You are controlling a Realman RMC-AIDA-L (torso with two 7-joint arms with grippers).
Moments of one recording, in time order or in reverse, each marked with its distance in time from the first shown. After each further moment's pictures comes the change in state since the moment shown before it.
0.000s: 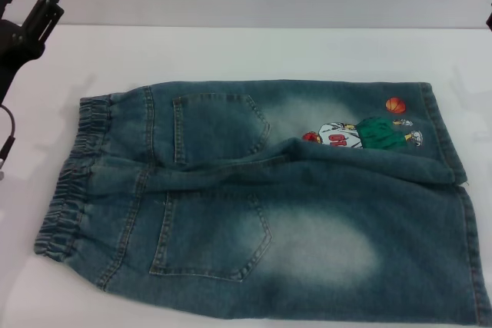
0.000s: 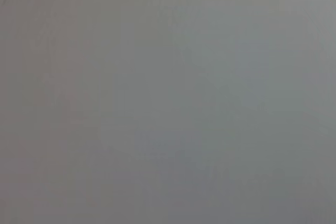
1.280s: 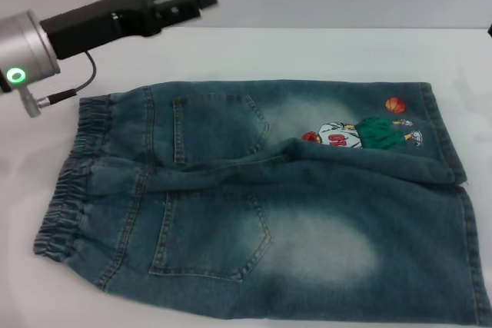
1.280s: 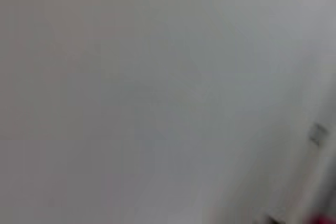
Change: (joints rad) left arm -0.138 0.202 0.103 0.412 0.723 -0.182 -0.841; right arm 0.005 -0.001 0.025 0.005 0.000 0.065 0.005
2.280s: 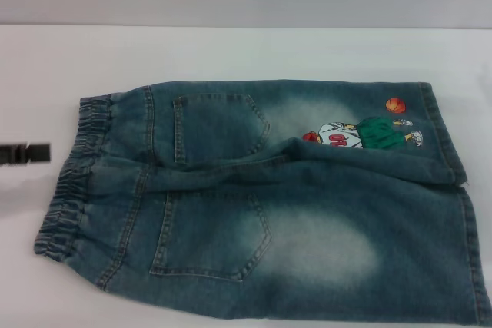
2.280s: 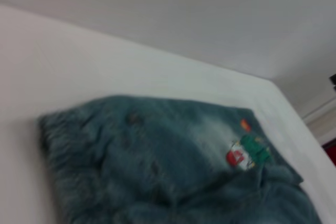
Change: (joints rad) left arm 0.235 0.023 -0.718 0.355 1.025 0.496 -0.720; right arm 0.004 -0.005 0.103 -0.007 0.000 0.030 0.001
